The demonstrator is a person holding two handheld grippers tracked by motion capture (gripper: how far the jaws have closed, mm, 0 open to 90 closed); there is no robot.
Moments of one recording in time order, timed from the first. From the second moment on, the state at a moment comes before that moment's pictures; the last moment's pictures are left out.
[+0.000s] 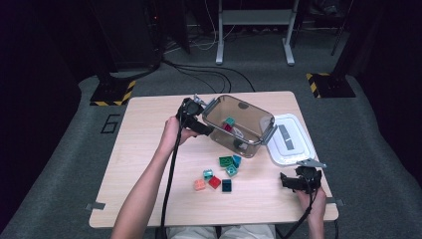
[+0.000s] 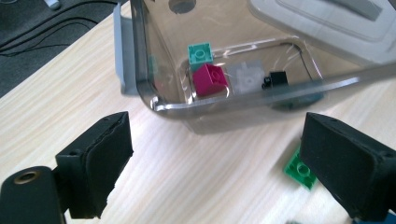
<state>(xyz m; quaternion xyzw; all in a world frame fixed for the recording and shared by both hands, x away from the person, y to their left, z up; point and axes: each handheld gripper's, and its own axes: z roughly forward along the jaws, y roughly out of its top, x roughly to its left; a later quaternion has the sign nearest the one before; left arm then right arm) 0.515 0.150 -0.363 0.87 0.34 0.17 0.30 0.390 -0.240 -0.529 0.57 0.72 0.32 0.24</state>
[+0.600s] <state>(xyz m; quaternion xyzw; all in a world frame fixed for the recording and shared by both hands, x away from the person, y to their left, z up) 0.466 0.178 -0.419 0.88 0.35 0.15 0.28 0.391 -0.240 -0.529 0.57 0.72 0.32 0.24</state>
